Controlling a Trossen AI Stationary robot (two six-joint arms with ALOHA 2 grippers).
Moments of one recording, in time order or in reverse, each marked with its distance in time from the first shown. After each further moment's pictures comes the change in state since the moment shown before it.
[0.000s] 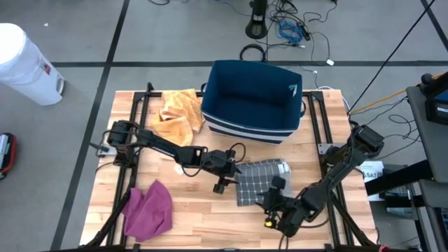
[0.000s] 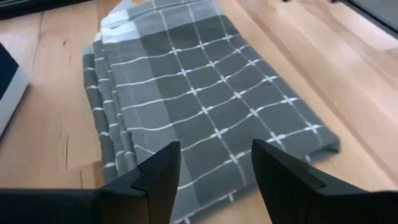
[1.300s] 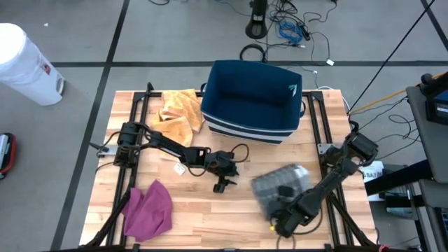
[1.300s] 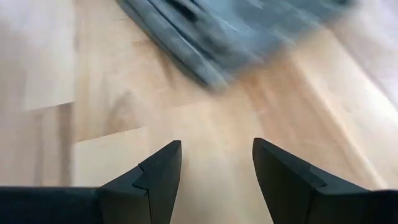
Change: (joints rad) left arm 0.031 0.107 0.000 0.001 0.069 -0.076; right arm 0.018 0.112 0.000 -0.205 -0.568 0.139
